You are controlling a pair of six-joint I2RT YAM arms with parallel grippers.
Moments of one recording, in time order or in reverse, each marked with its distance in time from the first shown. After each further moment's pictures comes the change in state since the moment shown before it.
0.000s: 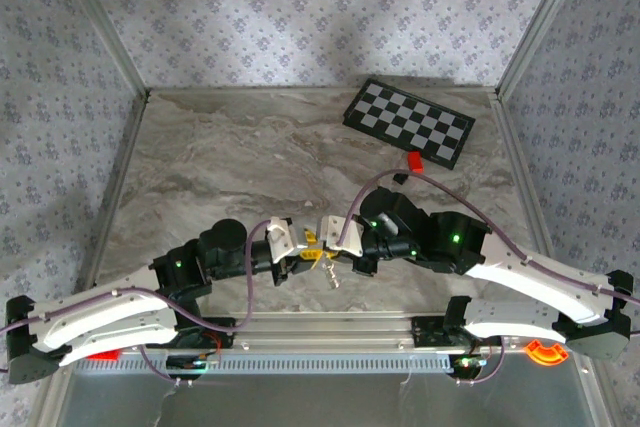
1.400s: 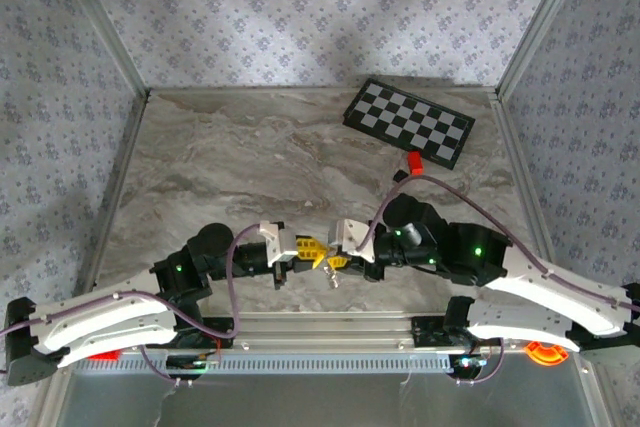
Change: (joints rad) left arm -0.005 -0.032 -0.069 0.249 0.144 -0.034; right arm 0.013 -0.140 -0.095 0.129 -0.061 0.050
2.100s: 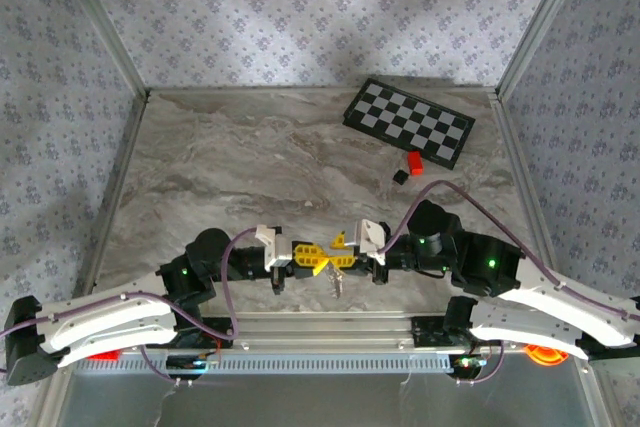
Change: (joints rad) left arm 0.000 0.003 -0.073 0.163 0.082 -0.058; right arm -0.003 -0.121 -0.115 0.189 -0.042 0.053
